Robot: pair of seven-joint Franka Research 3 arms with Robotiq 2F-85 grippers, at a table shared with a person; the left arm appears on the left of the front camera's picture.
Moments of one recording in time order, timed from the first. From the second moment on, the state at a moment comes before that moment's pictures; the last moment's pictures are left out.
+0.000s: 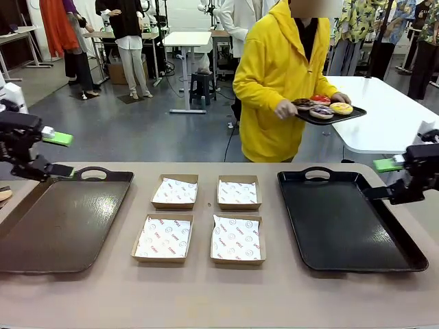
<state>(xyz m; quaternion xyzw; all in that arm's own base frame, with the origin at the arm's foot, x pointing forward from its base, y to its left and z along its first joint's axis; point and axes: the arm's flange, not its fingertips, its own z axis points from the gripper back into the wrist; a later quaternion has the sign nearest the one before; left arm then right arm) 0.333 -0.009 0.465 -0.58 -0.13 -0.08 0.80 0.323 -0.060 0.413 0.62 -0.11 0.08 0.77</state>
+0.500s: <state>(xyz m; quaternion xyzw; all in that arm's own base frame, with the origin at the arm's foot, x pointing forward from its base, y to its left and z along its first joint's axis) 0.317 0.087 0.418 -0.62 -0.11 0.03 0.78 0.319 -0.119 0.389 0.66 -0.09 0.01 0.74</state>
